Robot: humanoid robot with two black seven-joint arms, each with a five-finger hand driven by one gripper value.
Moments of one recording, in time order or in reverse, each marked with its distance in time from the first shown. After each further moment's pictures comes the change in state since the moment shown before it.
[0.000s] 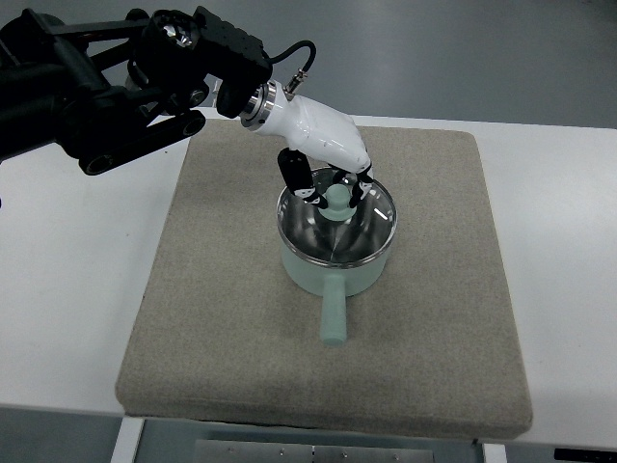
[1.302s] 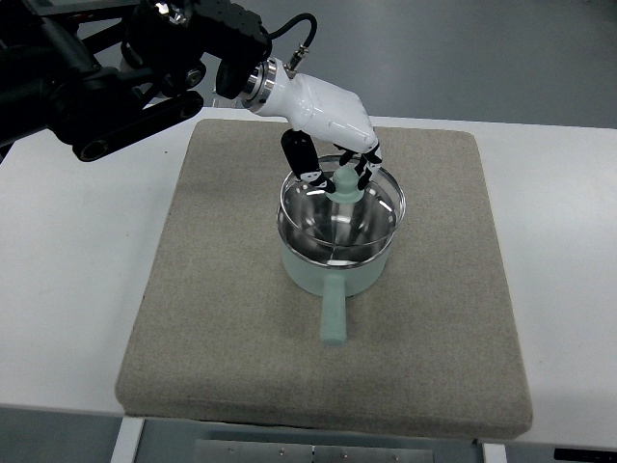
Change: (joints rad) left arm -0.023 0.022 -0.042 -0.001 -0.006 0.000 0.000; right arm 0.000 0.000 0.000 0.000 0.000 0.000 0.000
